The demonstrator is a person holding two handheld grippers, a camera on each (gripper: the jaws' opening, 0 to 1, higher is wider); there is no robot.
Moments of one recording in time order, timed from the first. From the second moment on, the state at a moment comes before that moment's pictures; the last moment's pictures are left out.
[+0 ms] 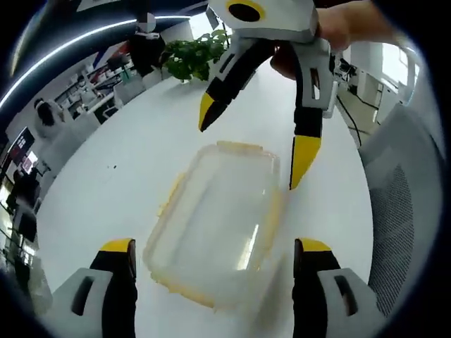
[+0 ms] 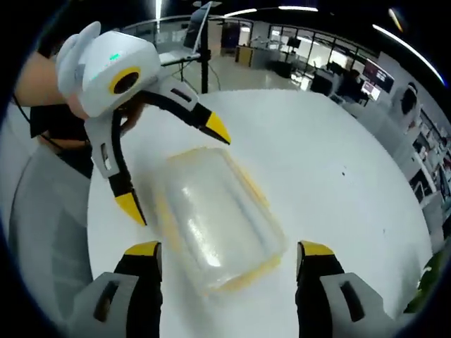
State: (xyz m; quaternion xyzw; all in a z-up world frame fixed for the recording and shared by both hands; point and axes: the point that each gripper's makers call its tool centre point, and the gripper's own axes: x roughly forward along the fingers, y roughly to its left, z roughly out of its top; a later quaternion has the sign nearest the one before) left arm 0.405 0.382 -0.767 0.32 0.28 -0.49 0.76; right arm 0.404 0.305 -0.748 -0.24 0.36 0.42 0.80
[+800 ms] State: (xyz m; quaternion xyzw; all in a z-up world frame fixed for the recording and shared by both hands) left arm 0.387 0.402 -0.753 0.27 0.25 -0.47 0.80; right arm 0.380 0.292 -0.739 -0.18 0.33 0.38 0.85
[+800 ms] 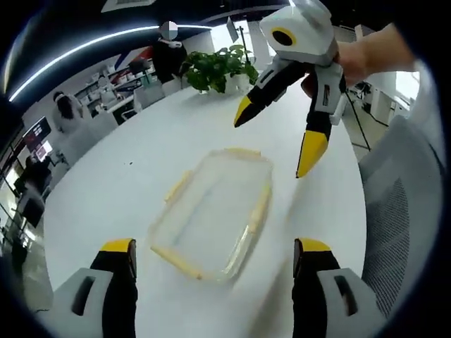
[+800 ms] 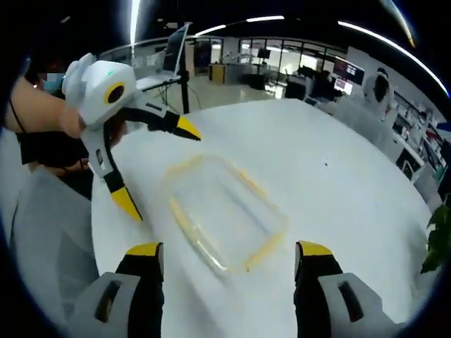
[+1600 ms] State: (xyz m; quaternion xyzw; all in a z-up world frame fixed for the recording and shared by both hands) left arm 0.367 0.418 -0.743 0.23 0.24 -0.45 0.83; right arm 0.354 0.282 -0.729 -0.16 0.28 0.36 0.88
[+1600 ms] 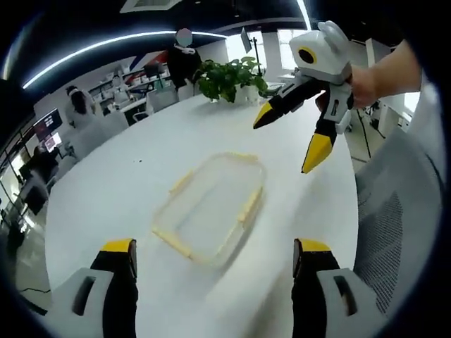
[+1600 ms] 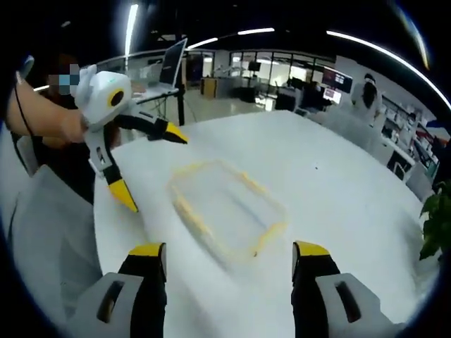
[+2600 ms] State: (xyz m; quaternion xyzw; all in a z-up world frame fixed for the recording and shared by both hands) left arm 0.320 0.443 -0.757 0.18 0.25 -0.43 0.85; right arm 0.305 0.261 -0.741 -0.13 0.26 0.32 0.90
